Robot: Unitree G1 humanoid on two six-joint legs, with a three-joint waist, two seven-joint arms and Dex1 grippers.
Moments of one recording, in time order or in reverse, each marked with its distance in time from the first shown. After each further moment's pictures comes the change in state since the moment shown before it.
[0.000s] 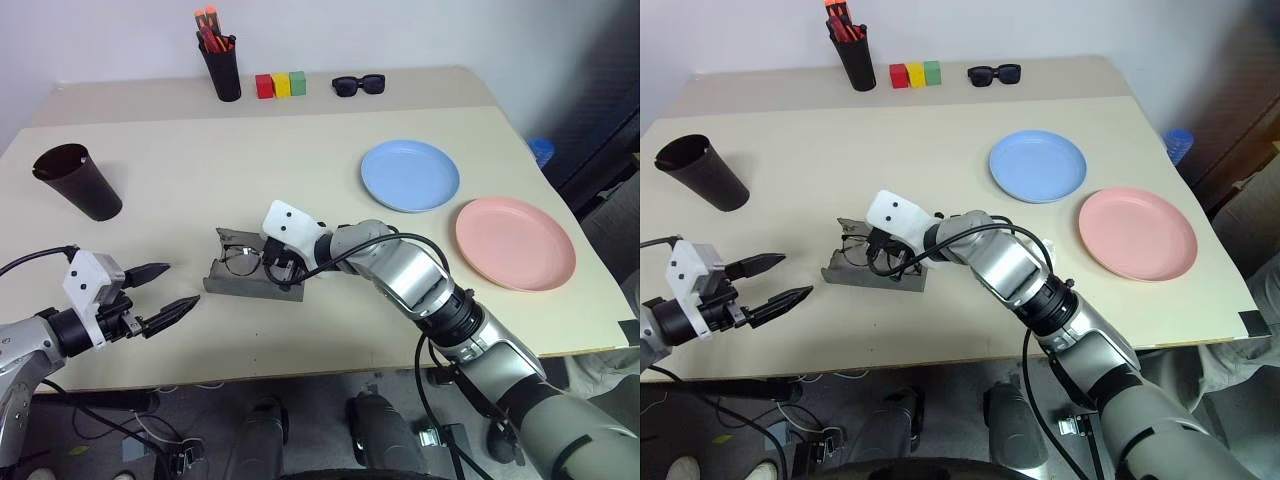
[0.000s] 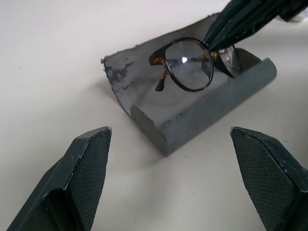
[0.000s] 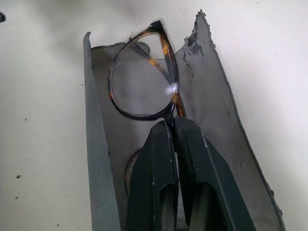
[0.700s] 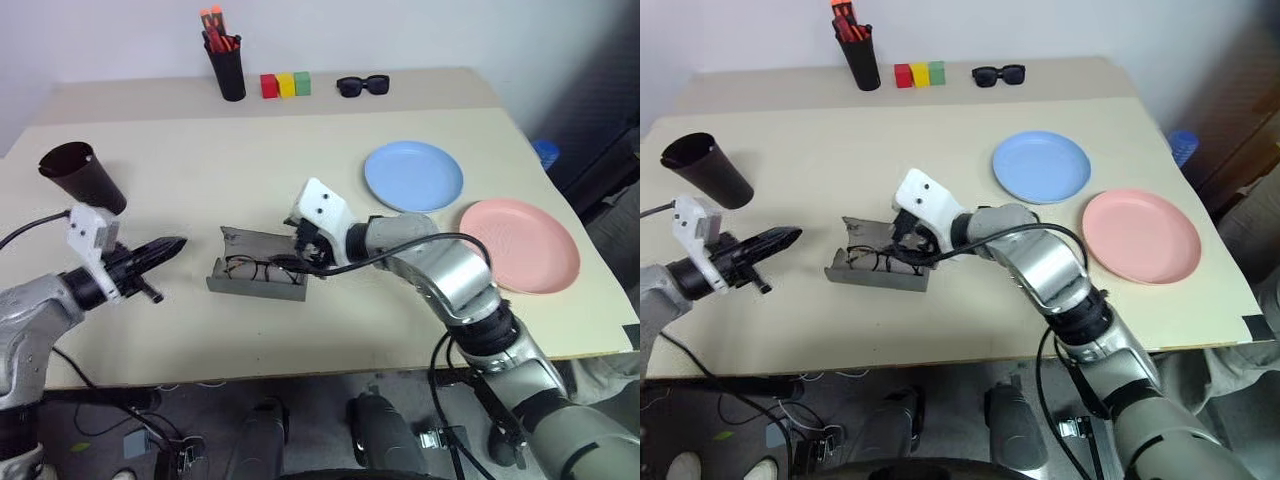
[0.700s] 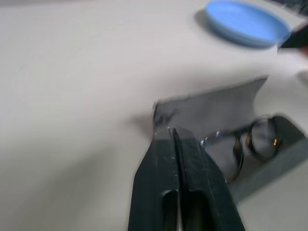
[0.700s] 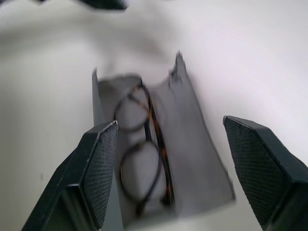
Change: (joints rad) left arm -0.417 -0.025 -0.142 0.197 -0.075 0.188 0.108; right arm 0.152 -0.164 -0.194 -0.262 0.088 0.004 0.065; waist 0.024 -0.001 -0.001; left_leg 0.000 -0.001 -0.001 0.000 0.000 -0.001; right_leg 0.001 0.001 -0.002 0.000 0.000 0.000
